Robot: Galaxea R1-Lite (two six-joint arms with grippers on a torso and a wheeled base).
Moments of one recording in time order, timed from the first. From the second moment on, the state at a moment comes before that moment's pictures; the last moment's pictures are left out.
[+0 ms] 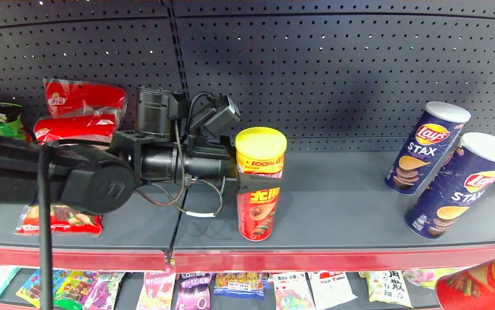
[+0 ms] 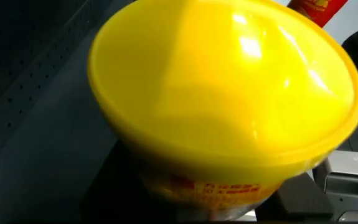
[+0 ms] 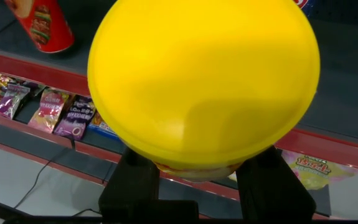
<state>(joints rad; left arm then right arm) -0.56 1.88 -1.13 -0.45 -0.83 0.29 0.15 0.45 -0.41 0.14 0.13 -0.07</state>
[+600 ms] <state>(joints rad) -0.56 1.94 -1.14 -0.49 -0.92 0.29 0.15 0.46 -0.41 0.14 0.13 -0.07</state>
